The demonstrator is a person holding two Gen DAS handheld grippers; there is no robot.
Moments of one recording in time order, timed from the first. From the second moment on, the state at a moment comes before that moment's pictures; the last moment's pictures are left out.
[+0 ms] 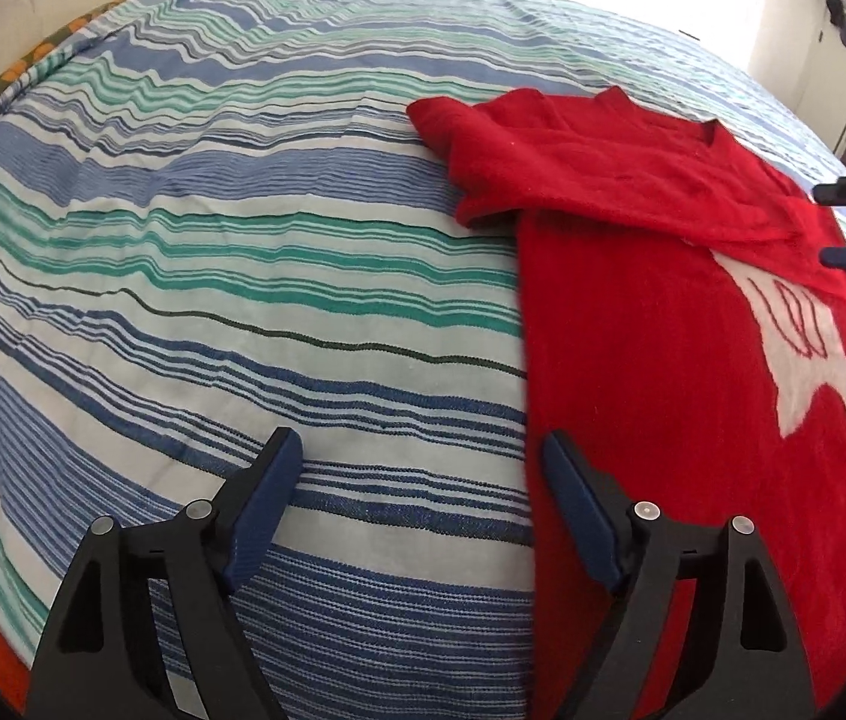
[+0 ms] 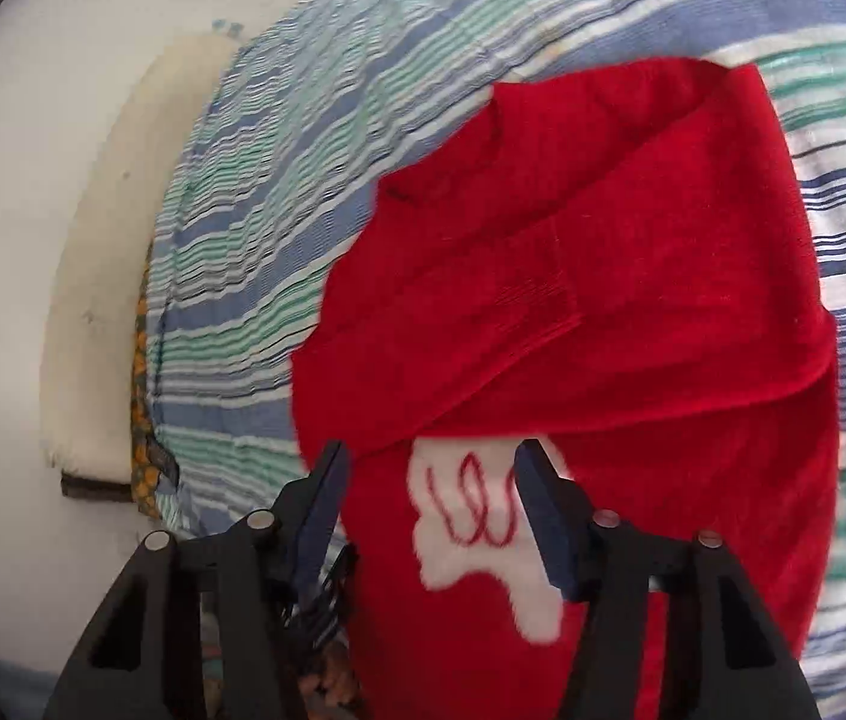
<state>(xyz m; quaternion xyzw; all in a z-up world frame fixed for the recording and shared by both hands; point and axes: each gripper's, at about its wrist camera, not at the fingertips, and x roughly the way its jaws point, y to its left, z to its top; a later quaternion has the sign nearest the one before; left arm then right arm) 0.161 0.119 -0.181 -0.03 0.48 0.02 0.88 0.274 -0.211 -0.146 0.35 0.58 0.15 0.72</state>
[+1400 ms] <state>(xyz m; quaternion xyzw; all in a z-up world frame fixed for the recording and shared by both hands) 0.260 0.108 -0.176 -0.03 0.50 0.02 0.87 0.261 -0.266 -0.159 0.27 0.53 0.04 0.80</state>
